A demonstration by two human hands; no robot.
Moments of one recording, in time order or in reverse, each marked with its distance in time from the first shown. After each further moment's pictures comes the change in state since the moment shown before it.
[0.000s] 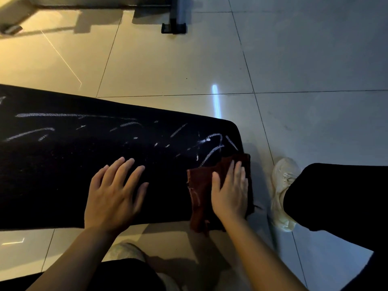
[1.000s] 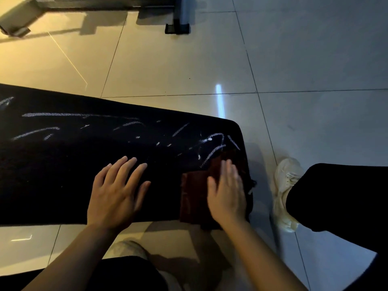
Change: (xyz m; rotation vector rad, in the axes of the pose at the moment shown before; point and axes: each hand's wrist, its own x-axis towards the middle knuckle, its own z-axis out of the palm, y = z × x) left_hand -0.001 0.002 -0.003 0.002 -0.024 -0.013; right_hand -0.007 -0.001 -0.004 0.015 -0.043 -0.182
